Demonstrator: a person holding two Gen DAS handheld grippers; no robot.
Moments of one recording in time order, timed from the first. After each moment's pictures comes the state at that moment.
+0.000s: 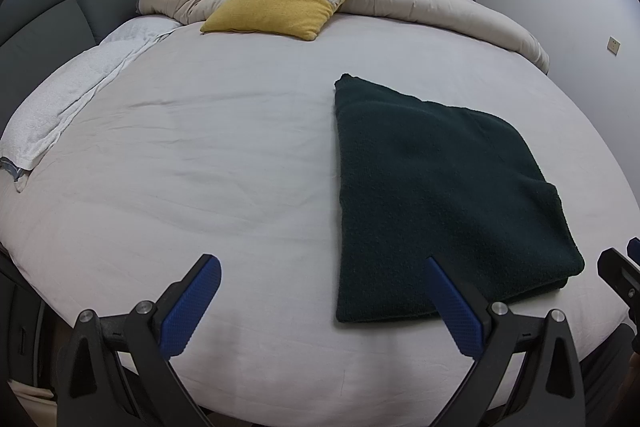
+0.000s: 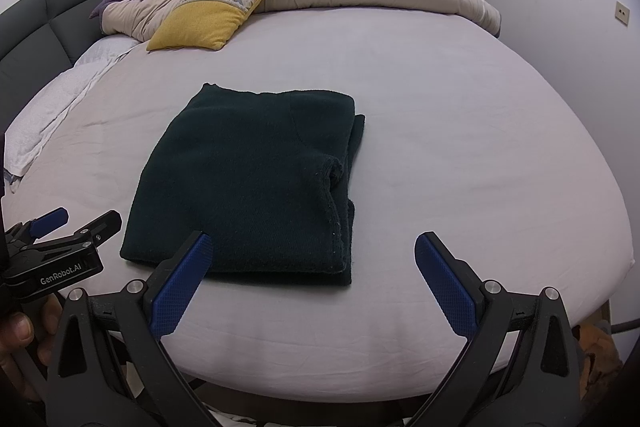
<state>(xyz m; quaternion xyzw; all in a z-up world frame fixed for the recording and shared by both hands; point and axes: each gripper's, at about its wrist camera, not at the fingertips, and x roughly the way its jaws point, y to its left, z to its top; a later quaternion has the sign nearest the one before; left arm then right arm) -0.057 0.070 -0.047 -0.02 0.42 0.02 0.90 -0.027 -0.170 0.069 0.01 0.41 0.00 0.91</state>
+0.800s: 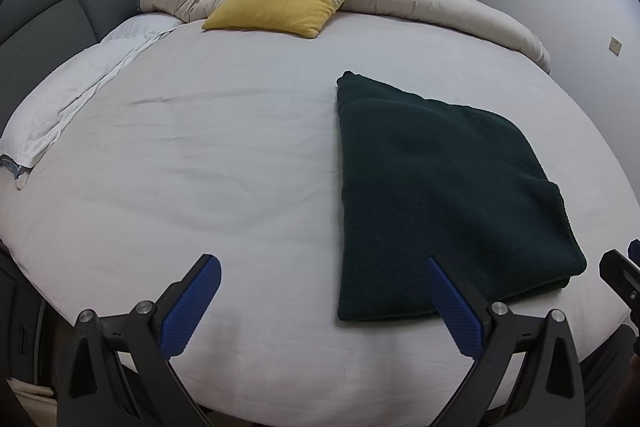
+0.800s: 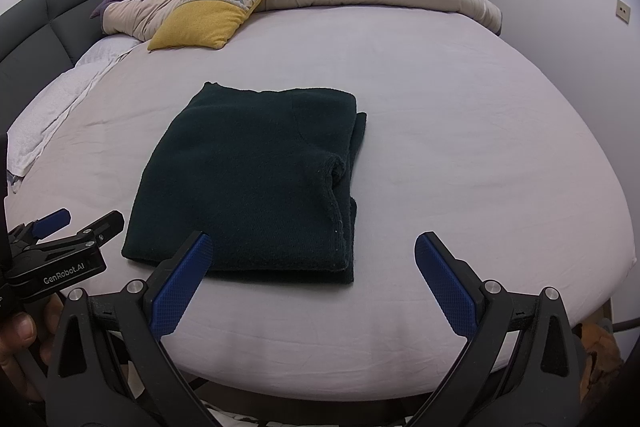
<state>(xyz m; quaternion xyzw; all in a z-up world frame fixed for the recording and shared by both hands) -0.056 0.073 -0.052 -0.02 0.43 0.02 0.90 -0.030 -0.163 0.068 0.01 0.41 0.00 0.91</state>
